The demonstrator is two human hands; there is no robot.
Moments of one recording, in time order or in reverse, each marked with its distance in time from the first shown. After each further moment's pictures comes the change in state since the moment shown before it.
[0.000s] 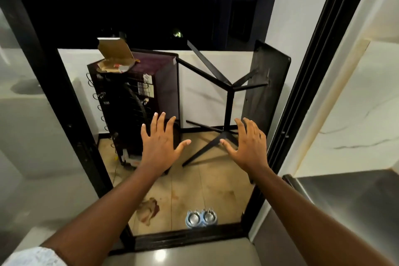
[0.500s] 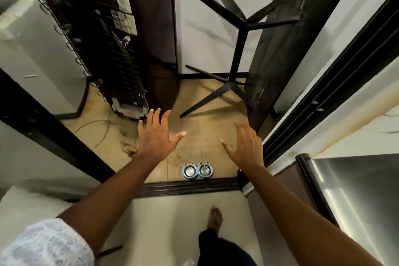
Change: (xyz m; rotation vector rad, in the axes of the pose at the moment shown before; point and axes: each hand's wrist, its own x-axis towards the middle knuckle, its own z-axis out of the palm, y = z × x) left_hand 0.030 -0.006 0.207 -0.037 -0.391 -0.134; right_hand -0.007 0.075 0.207 0.052 -0.396 0.092
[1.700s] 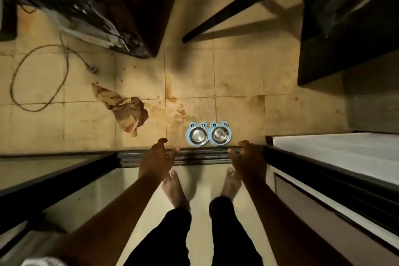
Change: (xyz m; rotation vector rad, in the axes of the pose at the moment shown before) left_hand 0.160 -0.088 0.453 -0.338 -0.754 -0.544; right_hand 0.136 0.071 0.443 0.176 -0.644 0.507
